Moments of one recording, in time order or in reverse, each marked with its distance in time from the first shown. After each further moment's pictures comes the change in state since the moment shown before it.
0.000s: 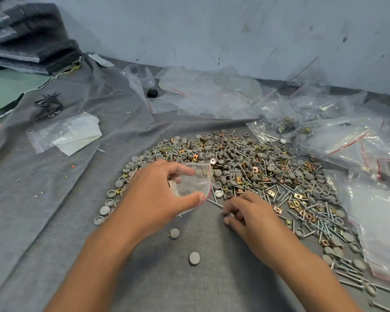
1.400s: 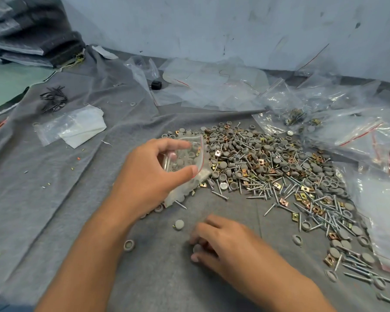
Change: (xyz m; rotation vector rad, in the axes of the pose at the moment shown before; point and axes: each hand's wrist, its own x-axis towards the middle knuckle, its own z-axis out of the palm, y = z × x) left_hand 0.008 -0.003 -0.013 -0.197 0.096 -0.052; right_hand -0.027 -0.056 0.018 -0.006 -0.182 -0.309
